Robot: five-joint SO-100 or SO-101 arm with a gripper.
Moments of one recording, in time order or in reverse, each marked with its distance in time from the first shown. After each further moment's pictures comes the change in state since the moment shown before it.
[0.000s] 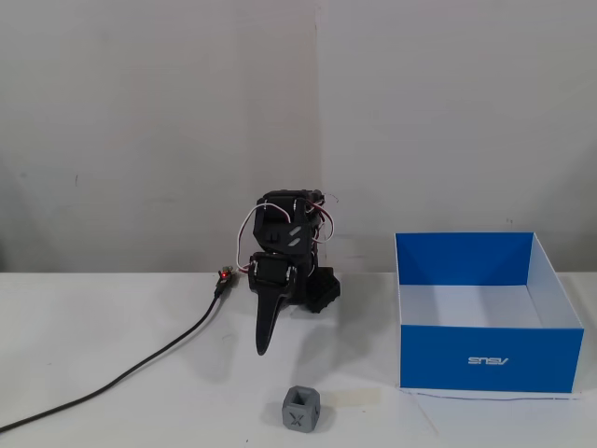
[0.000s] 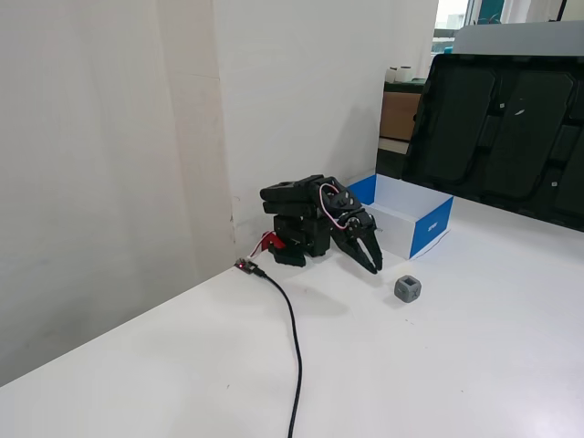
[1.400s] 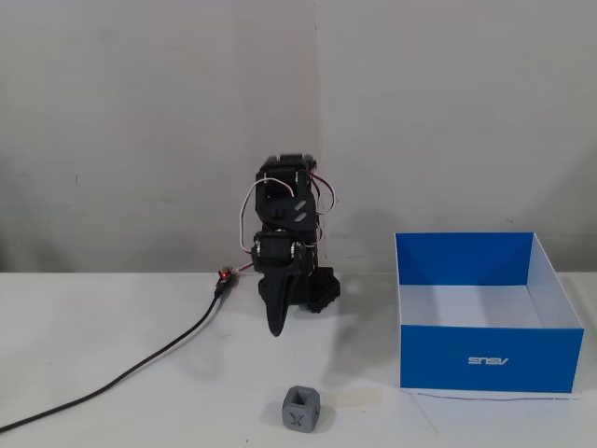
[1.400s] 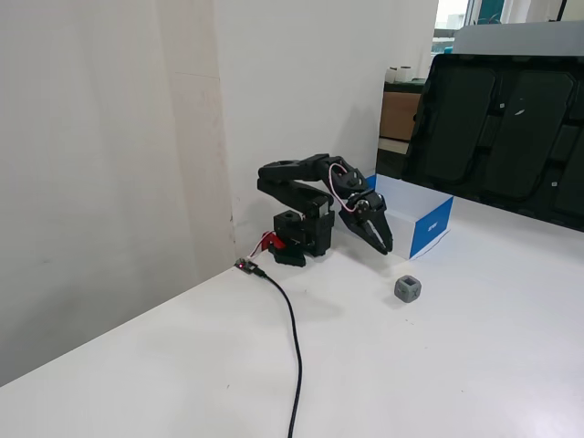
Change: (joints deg) arm -5.7 -33.4 -25.6 -1.7 12.9
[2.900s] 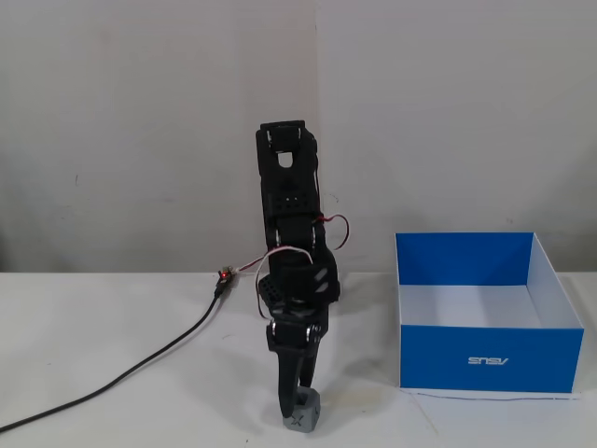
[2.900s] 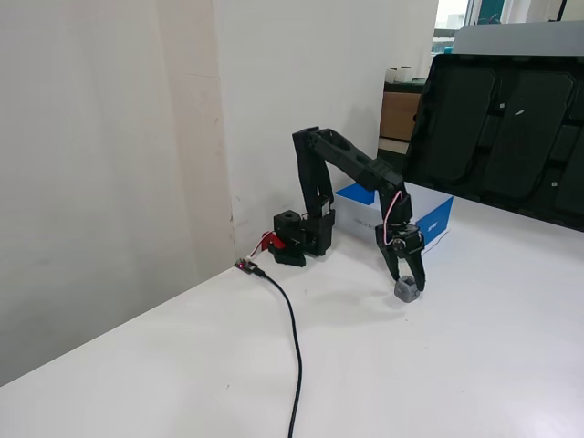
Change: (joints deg) arm -7.1 -61.4 -26.9 -5.6 19.9
